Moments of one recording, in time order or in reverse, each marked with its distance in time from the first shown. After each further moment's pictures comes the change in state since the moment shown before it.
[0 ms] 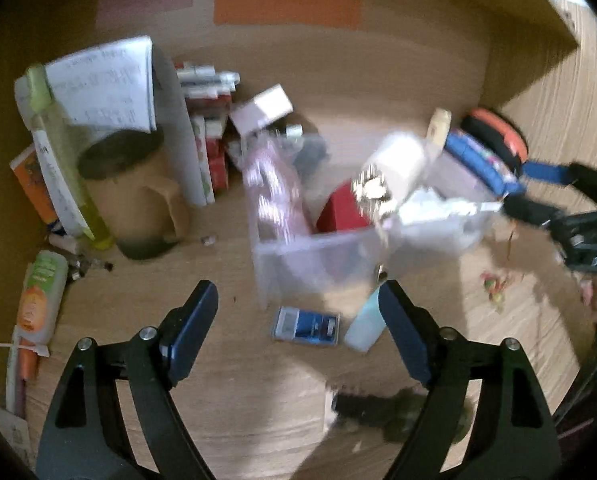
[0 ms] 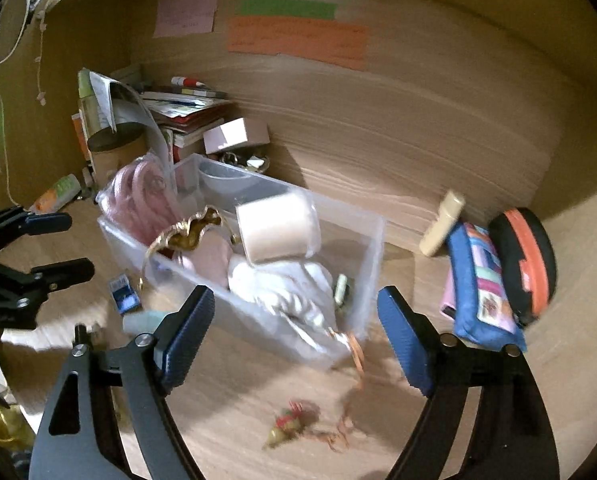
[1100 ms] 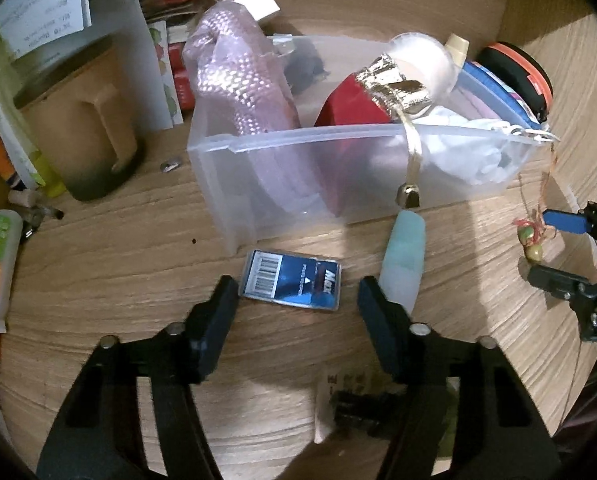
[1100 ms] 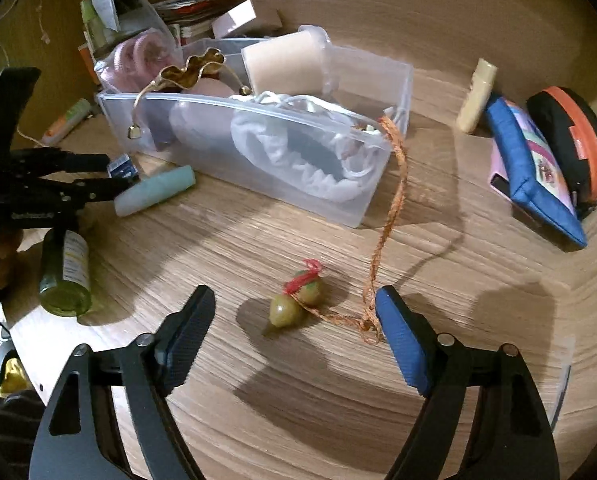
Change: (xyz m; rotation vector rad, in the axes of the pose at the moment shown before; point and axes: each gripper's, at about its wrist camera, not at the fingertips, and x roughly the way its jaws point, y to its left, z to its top) left arm 0.058 -0.012 -0.022 0.001 0.200 0.008; right arm 0.041 -0.006 -0.078 0.026 0.248 0.143
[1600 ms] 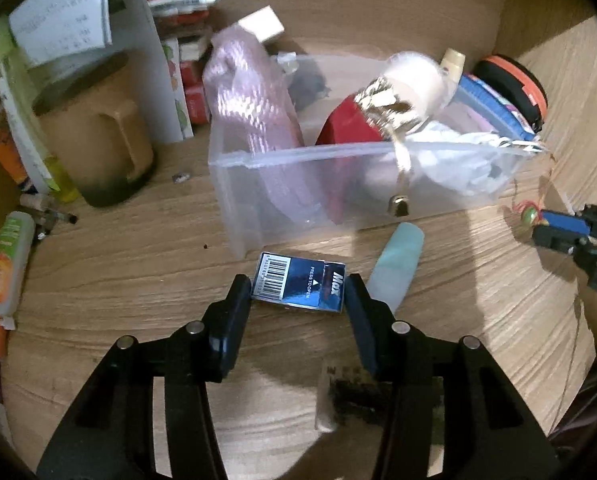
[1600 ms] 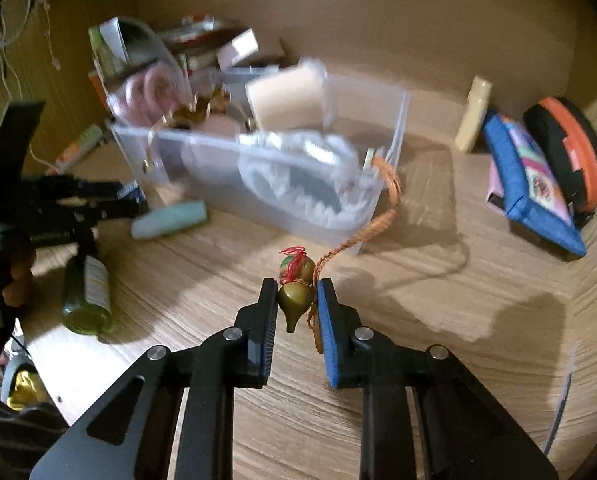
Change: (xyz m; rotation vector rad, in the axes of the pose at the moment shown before) left arm -0.023 0.004 -0.009 -0.007 -0.060 0.008; right arm -0.028 -0.007 0.006 0.038 -0.109 0.049
